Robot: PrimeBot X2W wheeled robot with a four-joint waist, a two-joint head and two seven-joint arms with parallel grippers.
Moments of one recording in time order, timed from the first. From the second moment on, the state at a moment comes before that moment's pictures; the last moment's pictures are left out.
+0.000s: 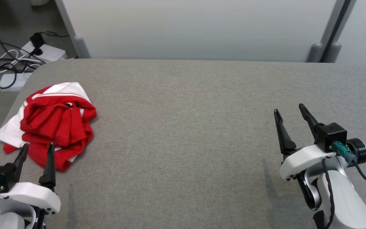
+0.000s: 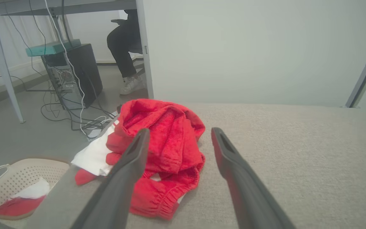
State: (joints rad) left arm -0.22 0.24 0.09 0.52 -0.23 -0.13 -0.25; right arm -0.41 -0.05 0.10 0.53 0.05 0.12 -0.25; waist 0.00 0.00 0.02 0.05
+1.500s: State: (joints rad) left arm -0.57 0.61 -0.28 0.65 -0.88 -0.13 -0.26; right arm -0.48 -0.06 0.21 0.32 0.00 0.13 -0.22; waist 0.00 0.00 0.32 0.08
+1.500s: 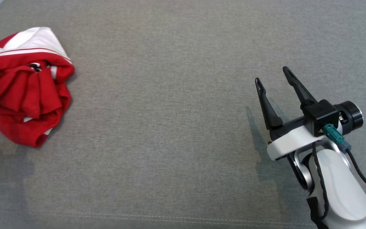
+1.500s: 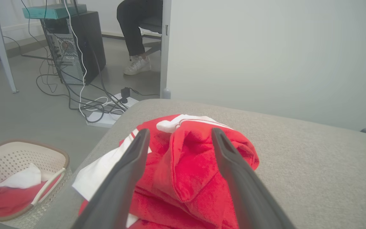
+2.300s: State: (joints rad) left arm -0.60 0.57 -0.15 0.49 -0.86 -0.13 -0.26; right arm -0.36 -0.06 0.17 0.20 0.03 0.13 -0.20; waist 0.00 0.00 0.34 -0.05
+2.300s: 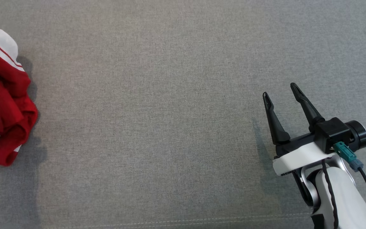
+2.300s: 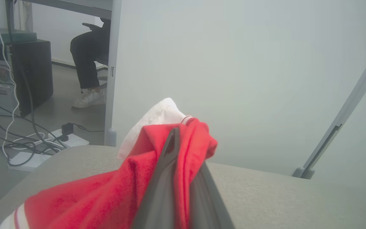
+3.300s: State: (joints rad) left arm -0.46 0.43 -0.61 0.26 -0.67 -0.11 -0.24; right arm -0.32 -0.06 0.23 0.27 0.16 0.13 -0.25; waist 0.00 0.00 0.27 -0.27
